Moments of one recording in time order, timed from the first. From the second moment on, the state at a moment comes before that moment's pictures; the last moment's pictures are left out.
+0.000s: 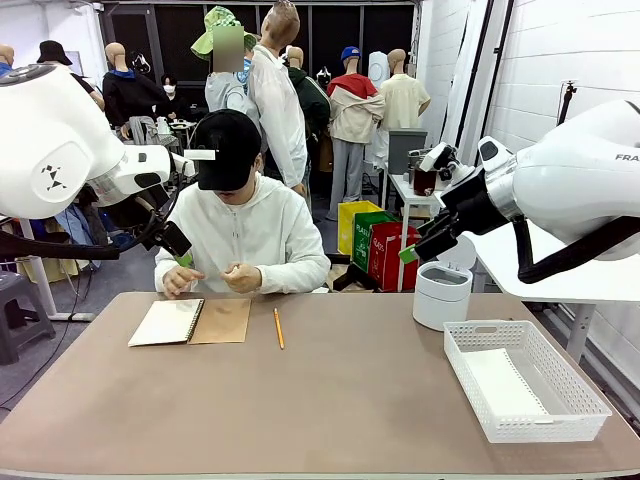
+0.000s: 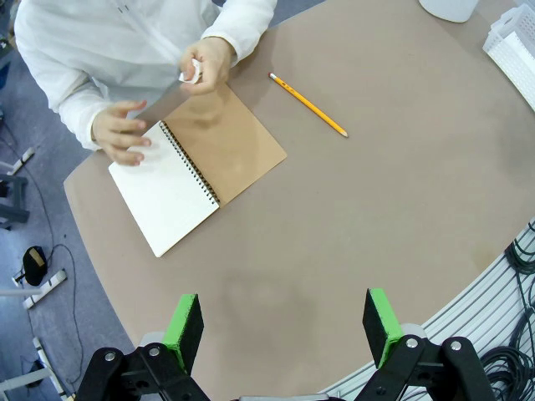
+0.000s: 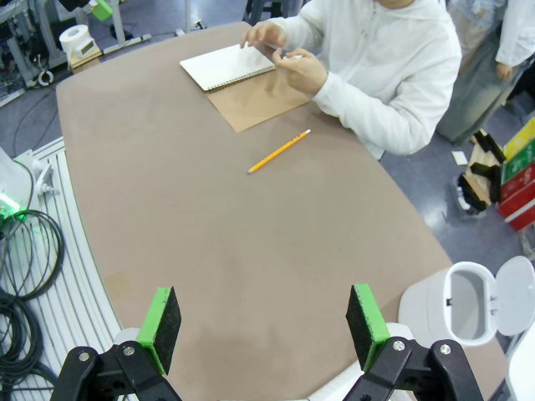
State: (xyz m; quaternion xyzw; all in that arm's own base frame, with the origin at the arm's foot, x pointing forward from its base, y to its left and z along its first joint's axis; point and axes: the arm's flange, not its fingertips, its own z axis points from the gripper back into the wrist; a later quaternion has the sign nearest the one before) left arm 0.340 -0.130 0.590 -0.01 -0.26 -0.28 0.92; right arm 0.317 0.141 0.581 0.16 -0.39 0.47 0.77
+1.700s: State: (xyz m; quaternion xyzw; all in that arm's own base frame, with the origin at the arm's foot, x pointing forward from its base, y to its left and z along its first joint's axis) left arm 0.340 -0.130 0.590 -0.01 -0.26 -0.28 0.92; right arm 0.317 0.141 0.581 0.16 -0.39 0.47 0.77
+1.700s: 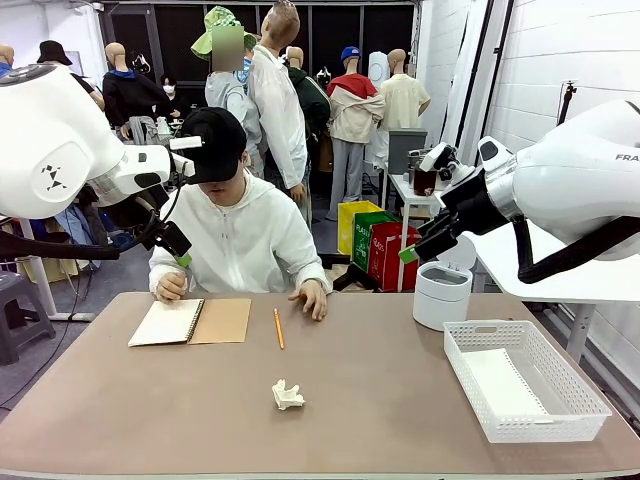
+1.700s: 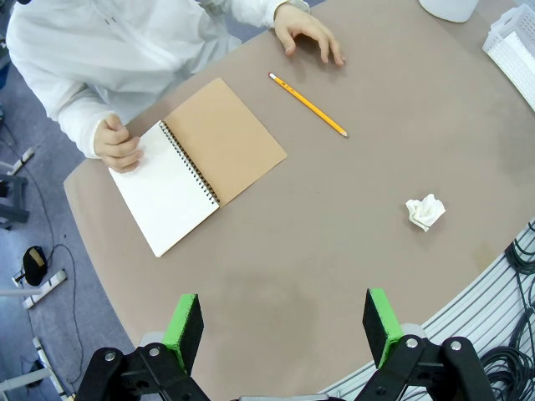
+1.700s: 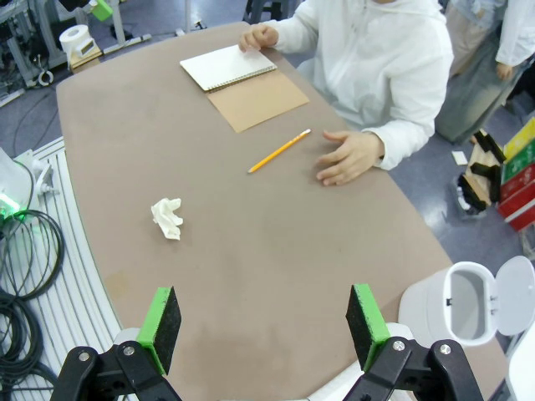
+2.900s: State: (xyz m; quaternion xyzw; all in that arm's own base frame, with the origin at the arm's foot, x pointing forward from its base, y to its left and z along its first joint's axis) left arm 0.339 -0.130 0.590 -0.01 -0.26 -0.29 0.92; right arm 0.355 0.260 0.558 0.10 -0.26 0.62 0.74
